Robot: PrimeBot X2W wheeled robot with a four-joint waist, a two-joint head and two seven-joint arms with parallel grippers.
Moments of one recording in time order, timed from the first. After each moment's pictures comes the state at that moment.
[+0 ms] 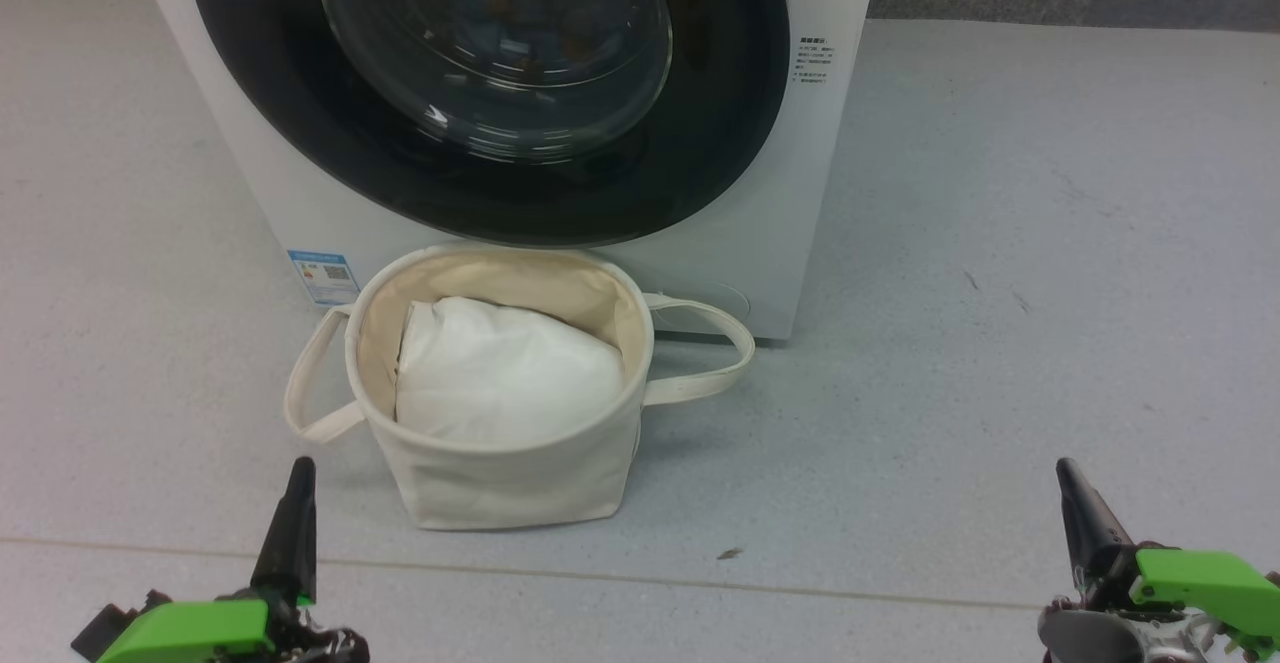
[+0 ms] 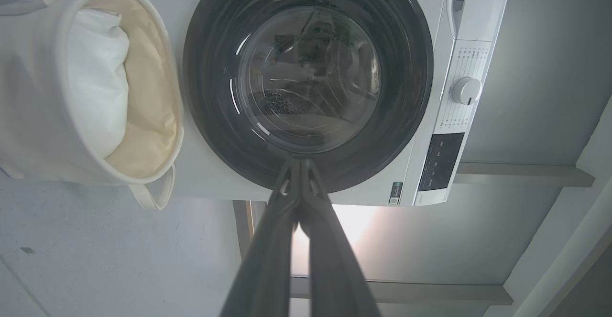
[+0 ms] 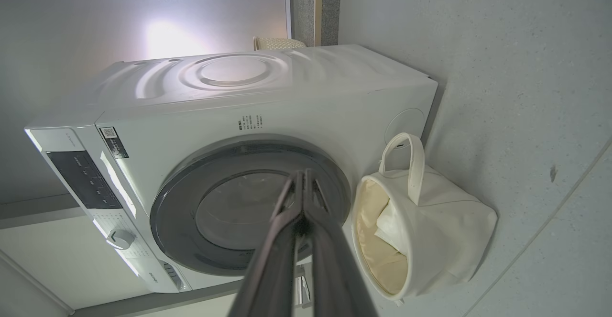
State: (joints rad) left arm -0.08 0.03 0.08 0.28 -1.61 -0.12 0.11; right arm -0.06 -0.04 -0.13 0.28 1.60 0.13 0.11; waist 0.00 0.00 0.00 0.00
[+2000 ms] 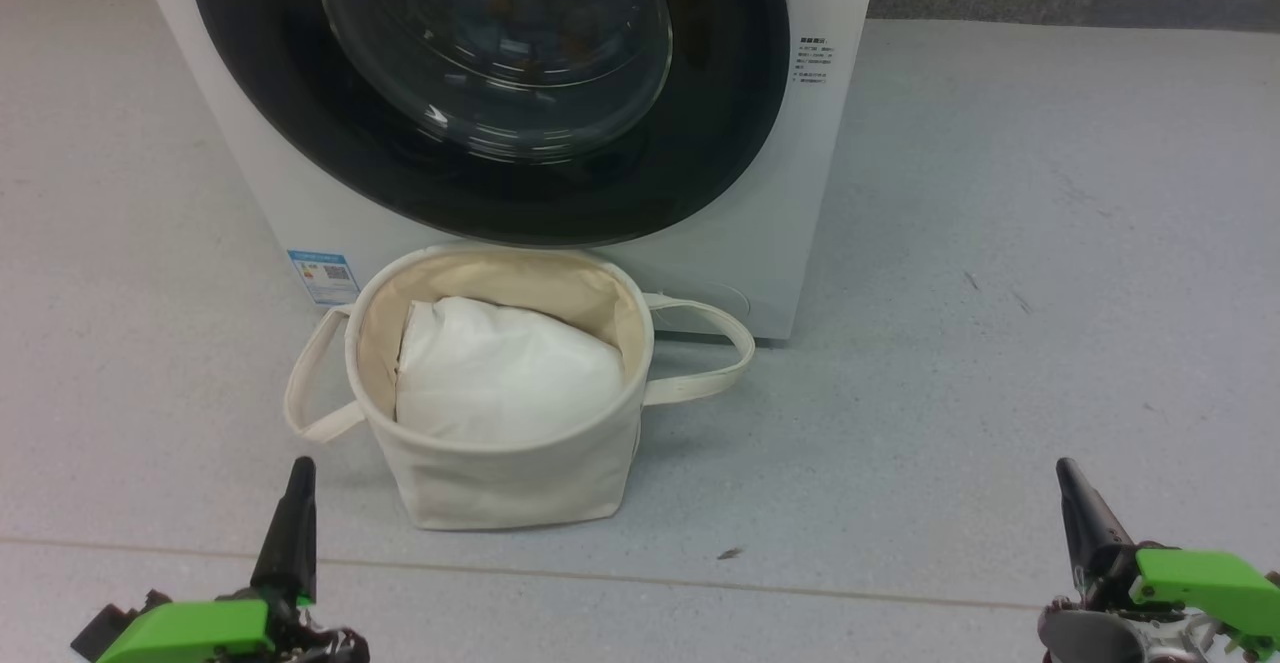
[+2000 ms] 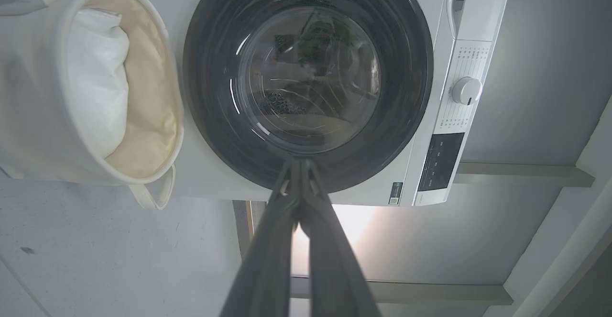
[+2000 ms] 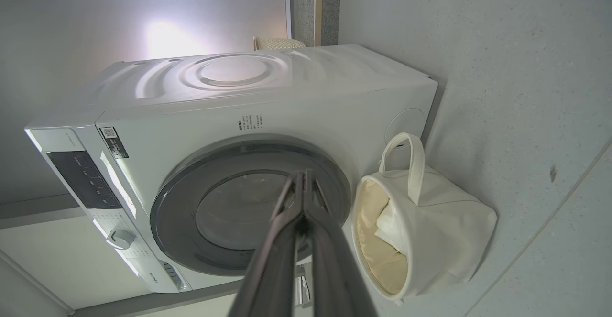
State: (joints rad) left arm -0.08 0.03 0.08 0.28 -1.61 -0.12 0.11; right arm -0.06 -0.04 -0.13 0.28 1.60 0.13 0.11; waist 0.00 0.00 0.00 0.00
